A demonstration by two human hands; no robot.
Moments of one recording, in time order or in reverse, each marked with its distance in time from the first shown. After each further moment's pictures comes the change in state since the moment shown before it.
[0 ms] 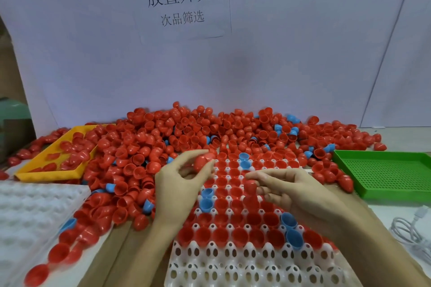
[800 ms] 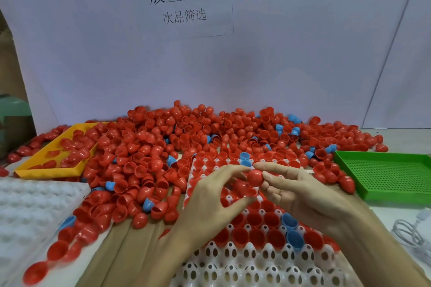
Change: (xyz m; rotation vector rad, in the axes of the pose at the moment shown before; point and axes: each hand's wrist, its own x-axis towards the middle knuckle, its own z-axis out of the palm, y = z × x) left_hand -0.021 0.013 0.026 0.249 -0.457 0.232; right_hand 0.003 -0.001 -0.009 0.249 -0.125 0.028
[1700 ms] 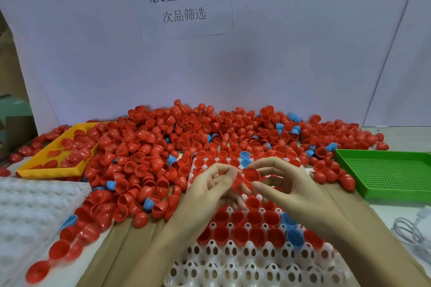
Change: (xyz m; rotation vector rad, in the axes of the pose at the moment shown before) left_hand 0.003 0.000 -0.005 -0.844 -0.061 -0.419; right_hand -0.011 0.009 0.024 -0.783 0.190 -0.358
